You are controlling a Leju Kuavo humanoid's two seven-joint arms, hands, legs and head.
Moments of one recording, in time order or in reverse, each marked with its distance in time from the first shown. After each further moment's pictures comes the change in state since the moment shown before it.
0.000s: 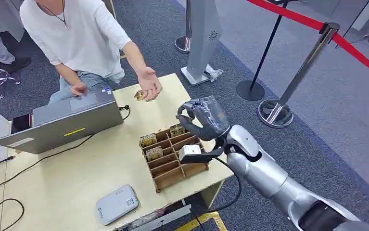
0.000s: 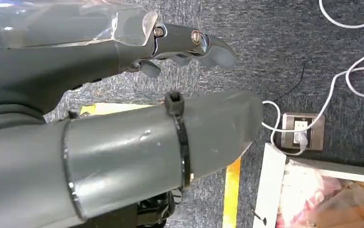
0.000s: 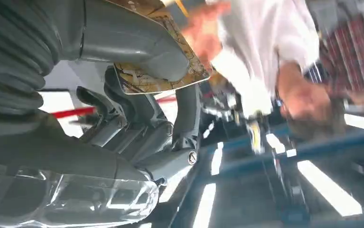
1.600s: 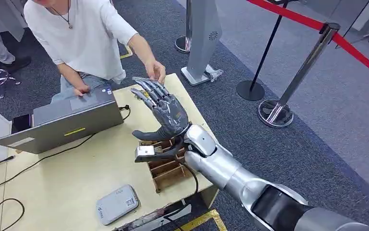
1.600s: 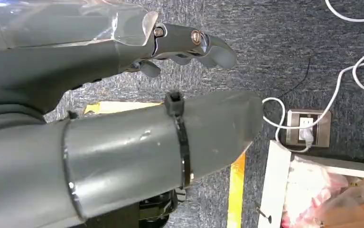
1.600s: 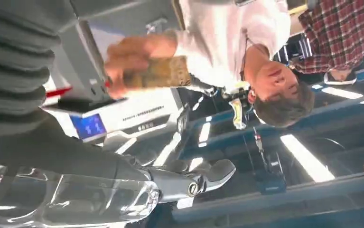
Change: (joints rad) left arm -0.009 -0.011 0.000 0.000 -0.018 0.010 0.034; right arm -0.258 0.282 0.170 0.402 0.172 -0.197 -0.010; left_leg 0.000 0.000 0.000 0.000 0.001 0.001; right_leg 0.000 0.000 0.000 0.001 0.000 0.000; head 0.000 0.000
